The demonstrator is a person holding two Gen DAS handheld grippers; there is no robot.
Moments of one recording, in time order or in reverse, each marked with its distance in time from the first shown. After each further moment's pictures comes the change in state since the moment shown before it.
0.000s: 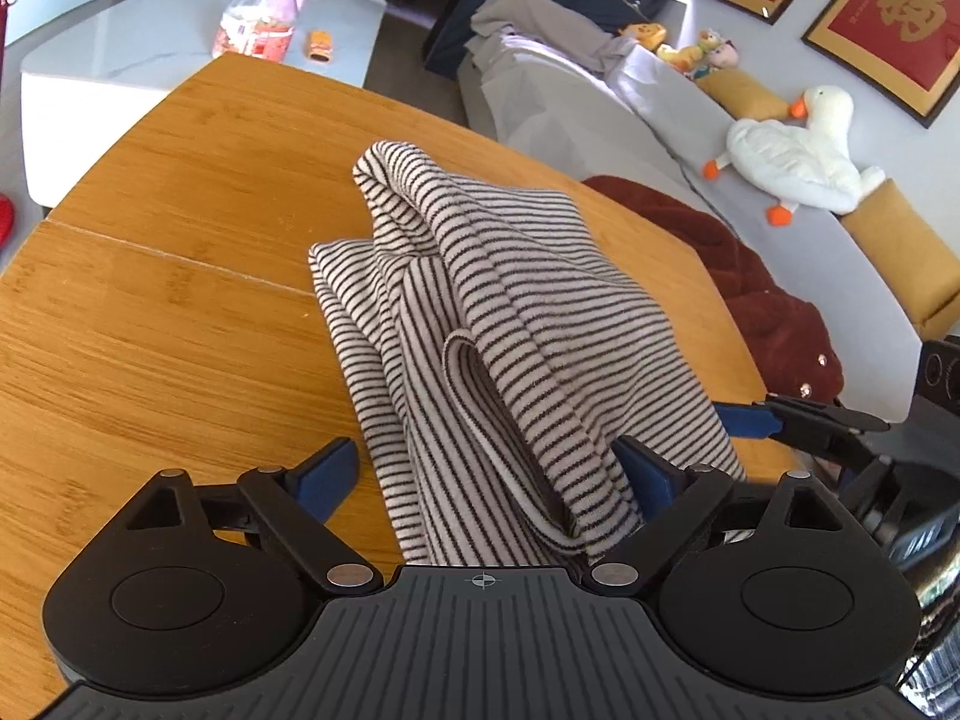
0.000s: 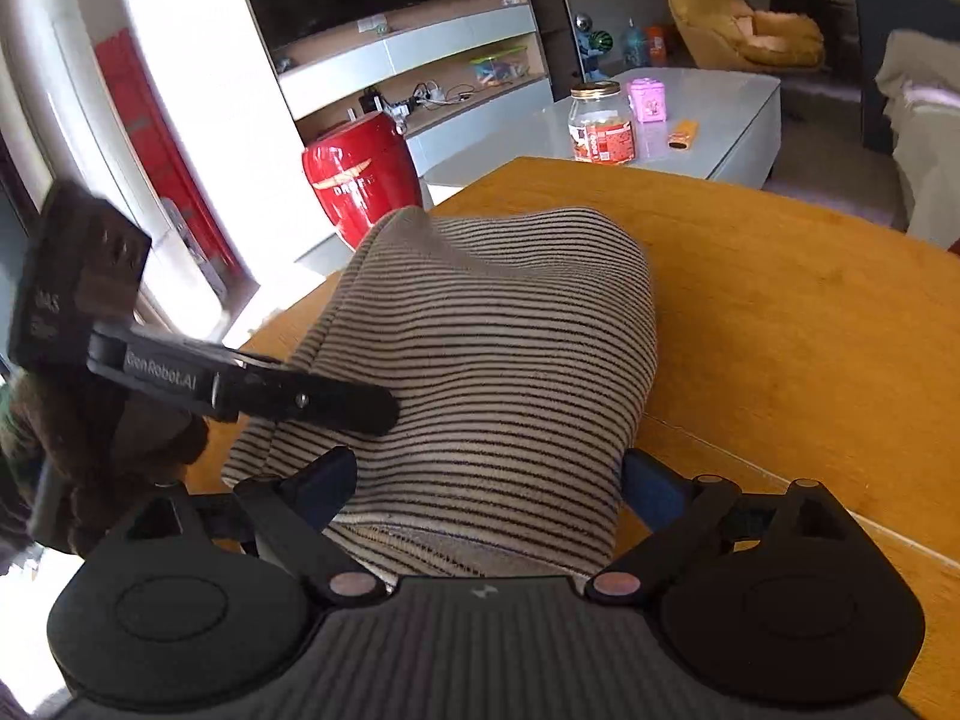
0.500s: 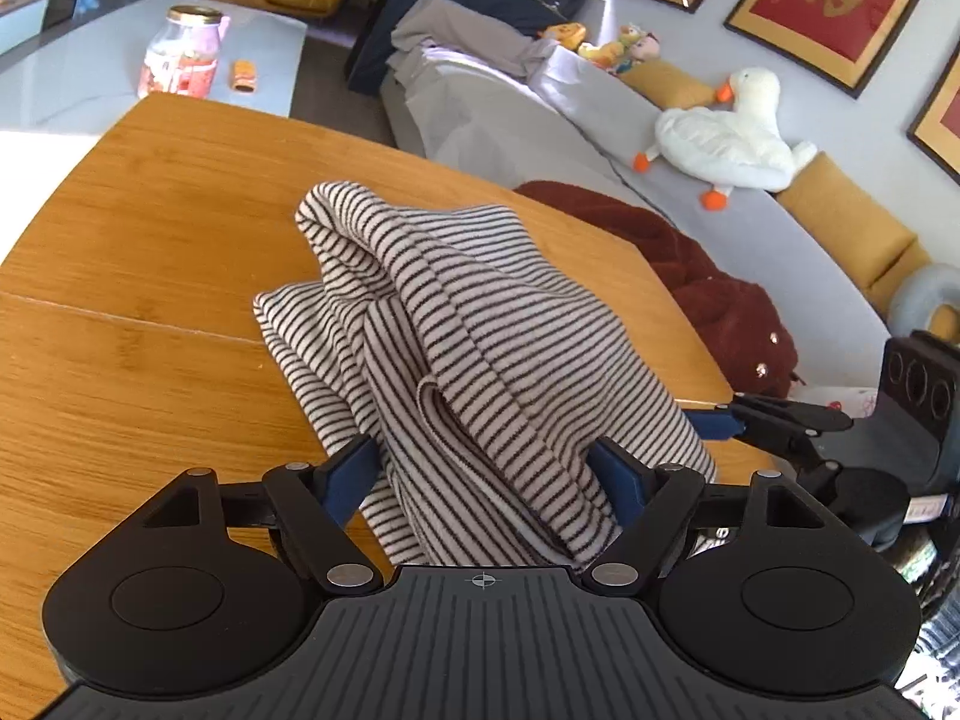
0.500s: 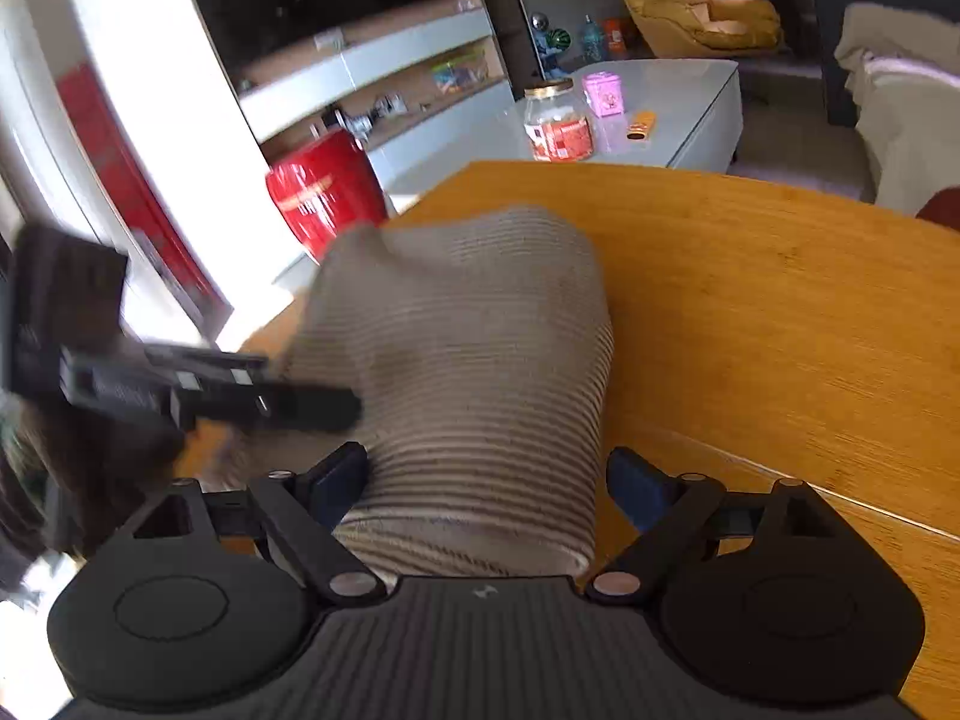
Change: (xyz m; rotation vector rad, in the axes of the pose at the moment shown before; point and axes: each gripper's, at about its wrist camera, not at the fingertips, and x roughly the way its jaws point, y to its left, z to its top) left arm 0.002 0.001 0.006 0.119 -0.034 -0.108; right arm 0.013 0.015 -0.018 -0.088 -0.004 -0.187
